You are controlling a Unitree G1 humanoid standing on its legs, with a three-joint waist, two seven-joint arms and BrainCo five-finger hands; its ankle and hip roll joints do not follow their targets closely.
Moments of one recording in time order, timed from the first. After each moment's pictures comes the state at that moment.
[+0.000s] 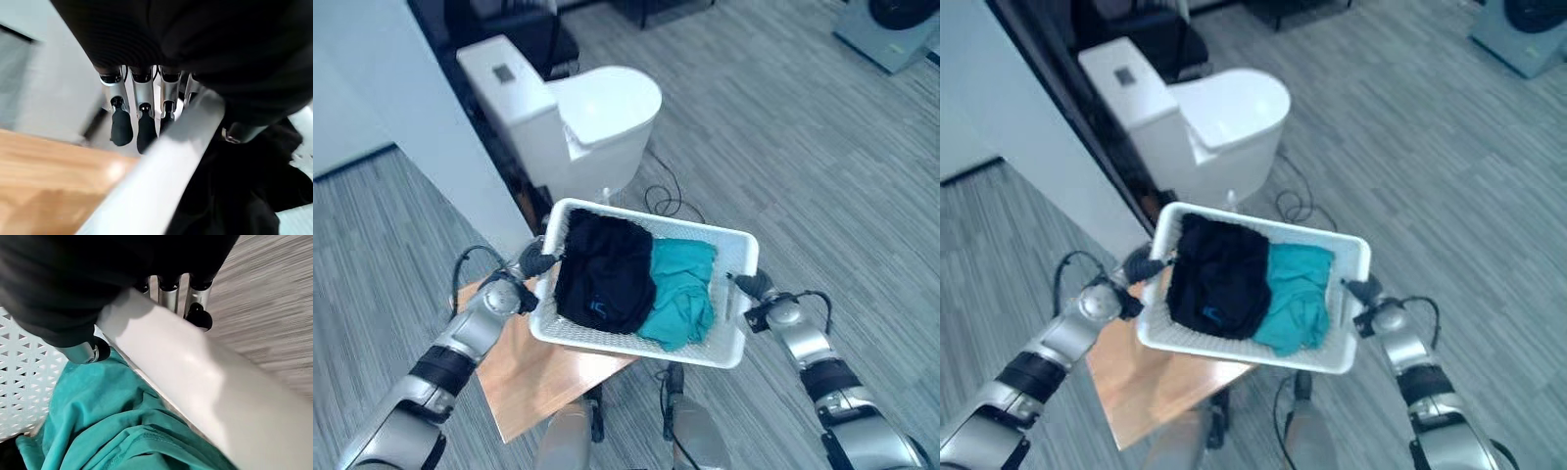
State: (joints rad) left arm -0.44 0.62 -0.48 0.32 0.05 0.16 -0.03; right arm -0.40 -0.52 0.19 0.59 0.00 0.23 0.04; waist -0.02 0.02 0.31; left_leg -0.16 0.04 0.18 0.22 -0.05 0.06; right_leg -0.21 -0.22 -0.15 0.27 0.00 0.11
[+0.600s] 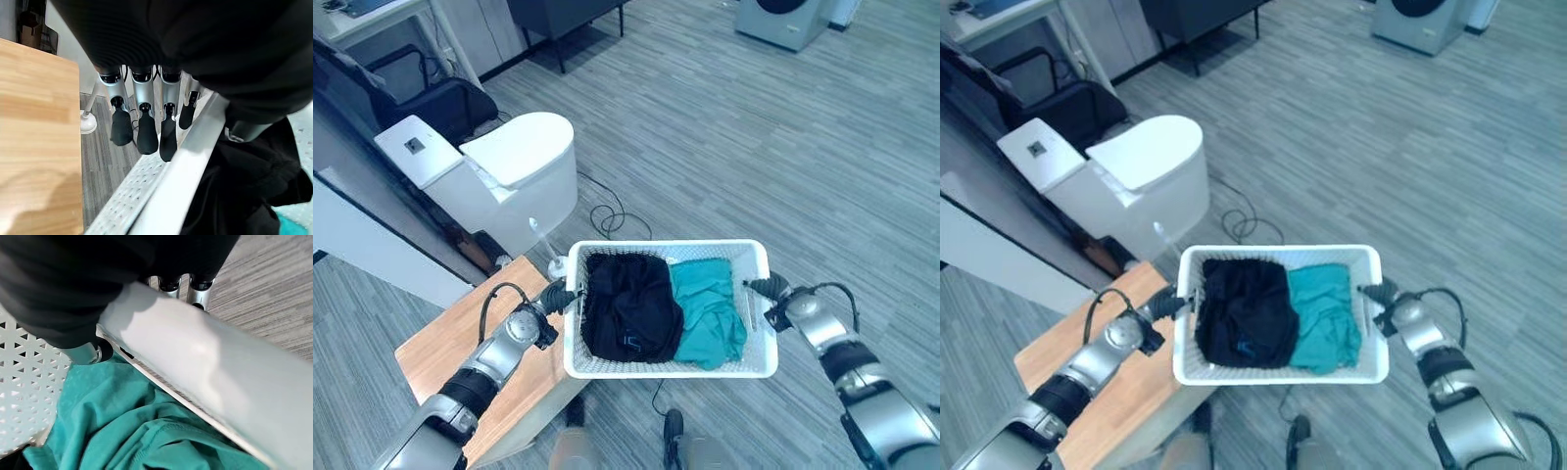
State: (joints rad) left arm -0.42 0.54 -0.49 0.45 -0.06 0.16 -0.04; right arm -0.61 -0.61 0.41 0.80 0.07 0.23 0.08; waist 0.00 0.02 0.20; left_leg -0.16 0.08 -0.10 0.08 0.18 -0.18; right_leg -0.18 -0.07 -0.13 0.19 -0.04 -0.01
